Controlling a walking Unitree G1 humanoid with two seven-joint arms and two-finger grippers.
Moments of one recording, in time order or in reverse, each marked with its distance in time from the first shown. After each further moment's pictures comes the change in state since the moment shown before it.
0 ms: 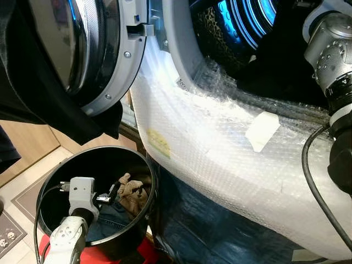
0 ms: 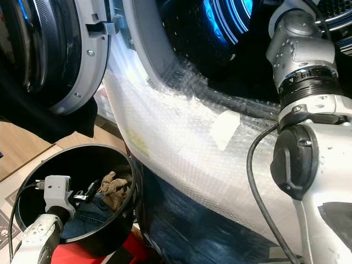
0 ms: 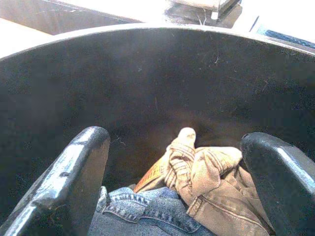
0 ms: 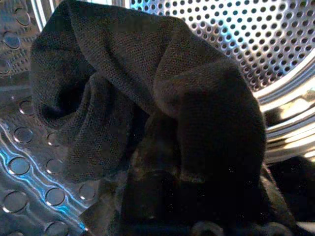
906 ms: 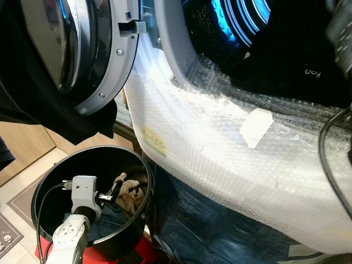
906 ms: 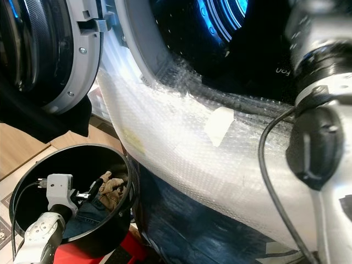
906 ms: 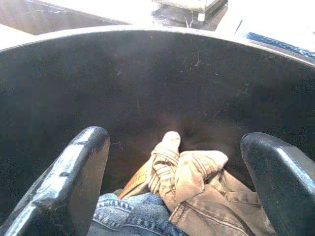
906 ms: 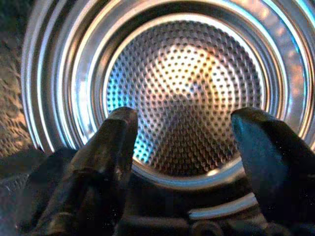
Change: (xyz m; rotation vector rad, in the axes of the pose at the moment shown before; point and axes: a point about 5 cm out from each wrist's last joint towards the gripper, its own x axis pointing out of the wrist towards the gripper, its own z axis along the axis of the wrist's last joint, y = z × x) left arm 0.004 -0.005 0.002 -0.013 -0.006 -0.007; right arm -0.006 -0.015 0.067 -0.032 -0.260 -0.033
